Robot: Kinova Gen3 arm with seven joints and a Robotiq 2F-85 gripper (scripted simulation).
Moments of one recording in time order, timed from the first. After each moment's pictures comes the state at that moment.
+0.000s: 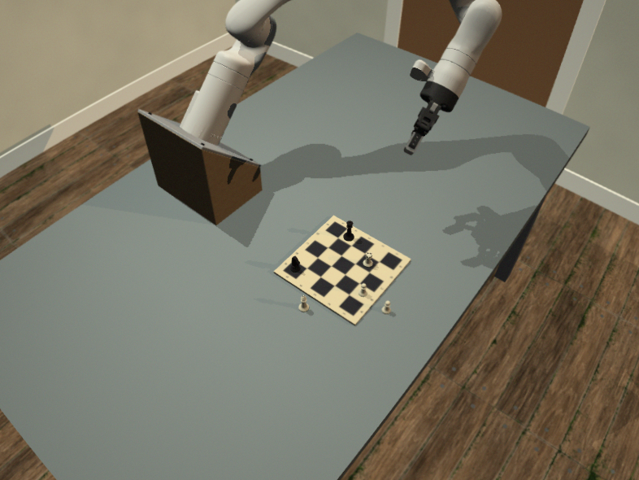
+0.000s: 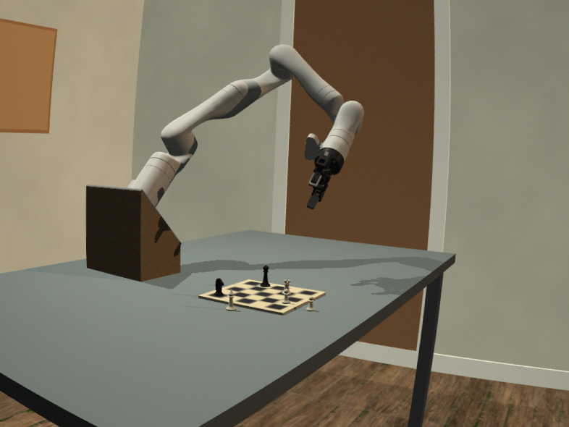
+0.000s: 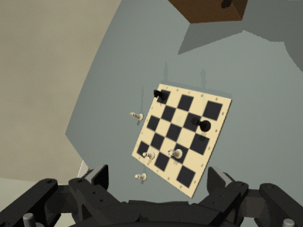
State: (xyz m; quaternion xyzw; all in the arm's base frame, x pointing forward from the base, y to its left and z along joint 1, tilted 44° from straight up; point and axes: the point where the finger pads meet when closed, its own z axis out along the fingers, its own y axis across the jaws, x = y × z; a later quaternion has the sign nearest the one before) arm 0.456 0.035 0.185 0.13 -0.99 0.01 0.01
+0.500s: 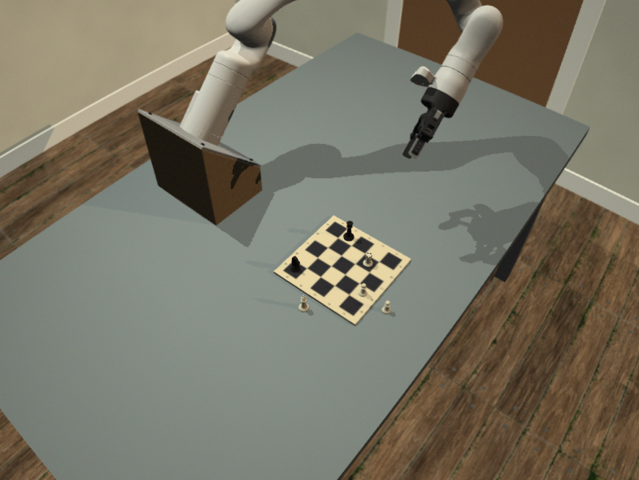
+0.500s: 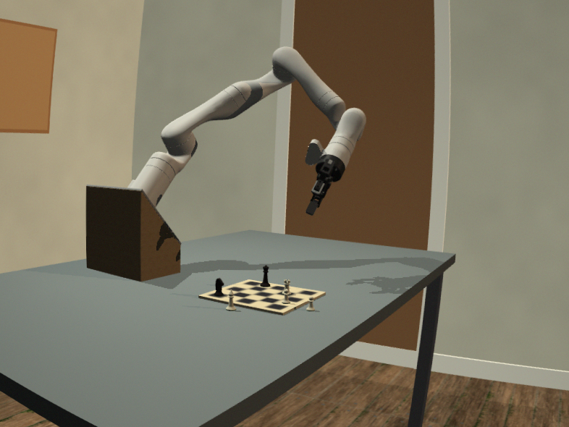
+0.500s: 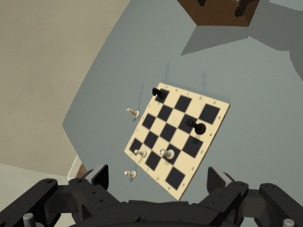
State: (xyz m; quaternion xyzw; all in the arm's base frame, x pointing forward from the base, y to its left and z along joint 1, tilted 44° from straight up) arm 0.458 0.052 0.177 0.18 -0.98 0.02 0.02
